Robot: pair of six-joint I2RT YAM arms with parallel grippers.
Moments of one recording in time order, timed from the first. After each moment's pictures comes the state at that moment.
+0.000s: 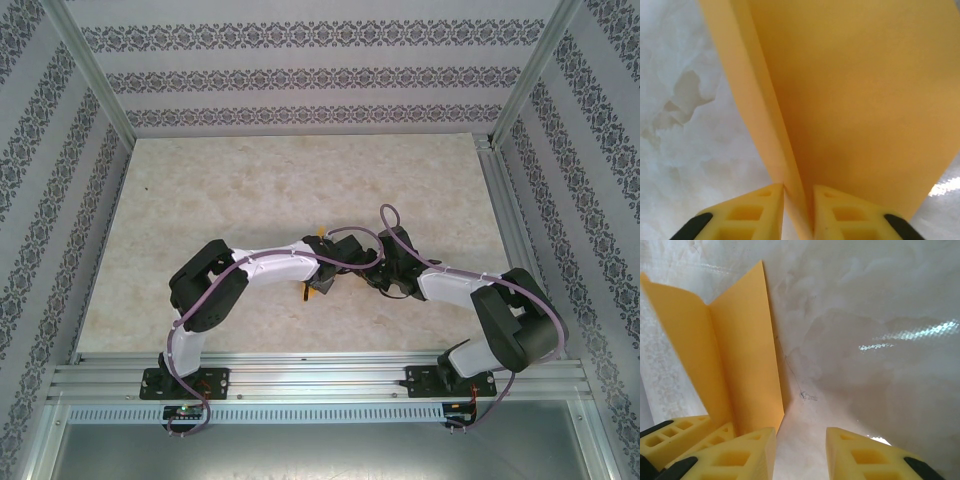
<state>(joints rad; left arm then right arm) -0.97 2.00 1.38 -0.82 -0.42 -0.44 0.49 1.46 0.53 0.08 -0.32 0.99</state>
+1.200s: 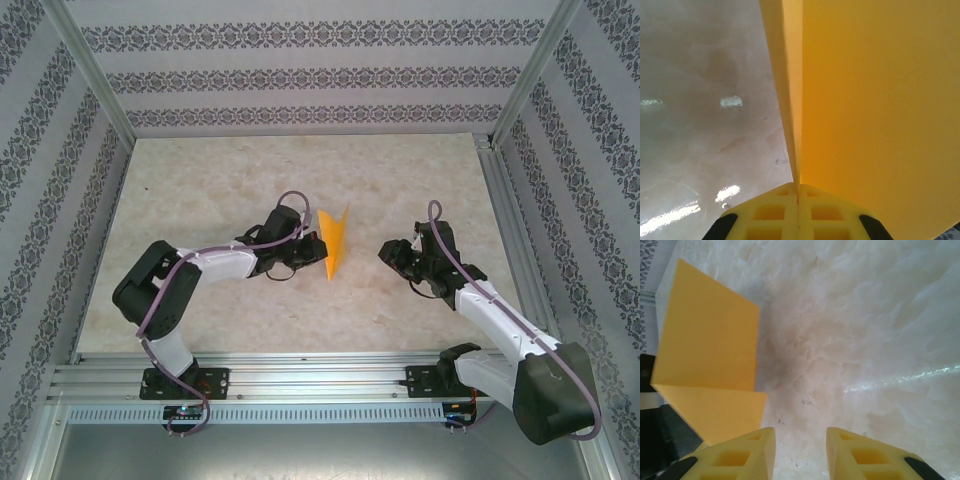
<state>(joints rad) -0.64 1.77 0.87 0.18 0.46 -1.02 0.29 1.07 0.53 -0.22 -0.33 0.83</state>
